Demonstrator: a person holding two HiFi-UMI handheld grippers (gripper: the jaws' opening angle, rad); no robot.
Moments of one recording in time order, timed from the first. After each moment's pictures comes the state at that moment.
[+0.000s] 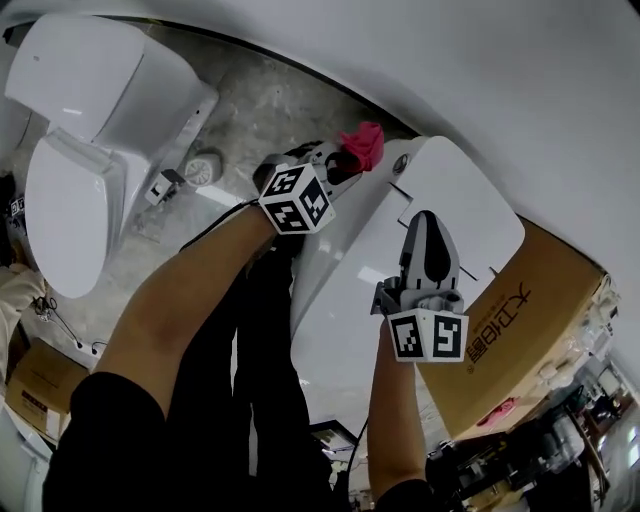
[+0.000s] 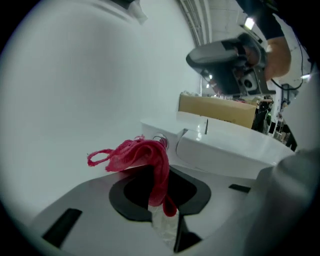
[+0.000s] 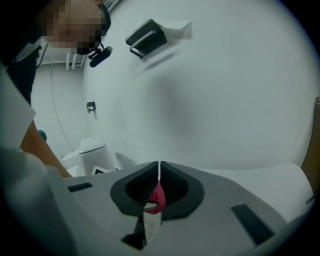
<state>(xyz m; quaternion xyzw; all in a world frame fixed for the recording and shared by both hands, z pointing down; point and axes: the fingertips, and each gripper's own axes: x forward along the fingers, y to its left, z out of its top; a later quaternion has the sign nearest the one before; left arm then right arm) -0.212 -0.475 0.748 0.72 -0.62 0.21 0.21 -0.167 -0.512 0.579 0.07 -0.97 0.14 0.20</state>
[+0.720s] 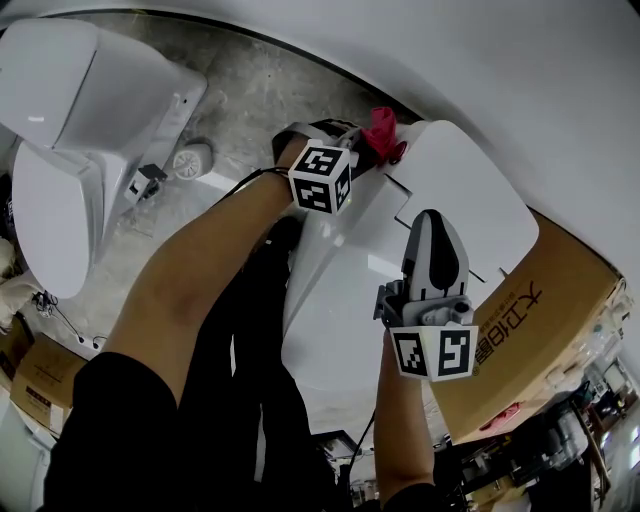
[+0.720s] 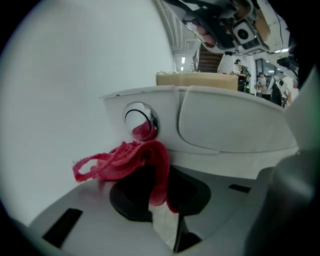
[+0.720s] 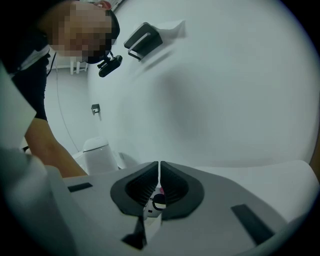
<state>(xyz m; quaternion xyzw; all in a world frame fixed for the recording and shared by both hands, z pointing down) -0.184 -0.532 0.814 0.77 -0.52 0.32 0.16 -0.159 -0.524 0.591 0.04 -0.97 0.14 0.19</state>
